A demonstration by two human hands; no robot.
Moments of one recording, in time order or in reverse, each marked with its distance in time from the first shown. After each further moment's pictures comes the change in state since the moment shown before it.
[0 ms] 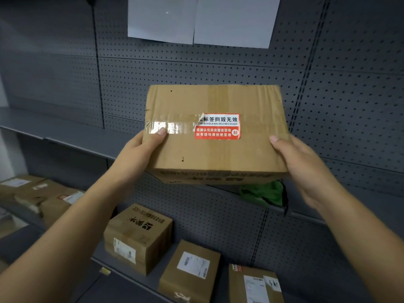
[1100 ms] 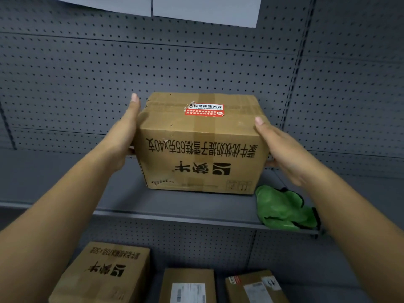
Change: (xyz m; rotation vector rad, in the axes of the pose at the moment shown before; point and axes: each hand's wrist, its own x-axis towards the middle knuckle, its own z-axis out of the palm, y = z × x) left_hand 0.260 -0.052 -0.009 -0.009 -0.217 -0.150; right_hand 0.146 0.035 0.067 -0.227 0.189 0.204
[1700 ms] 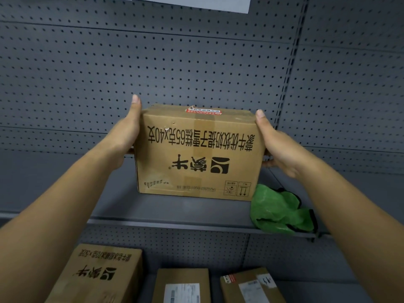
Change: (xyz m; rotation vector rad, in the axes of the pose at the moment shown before) left_hand 0.031 -0.008 0.039 0.141 0.024 -0.029; right_hand 0.036 0.018 -0.017 -0.029 -0.007 0.160
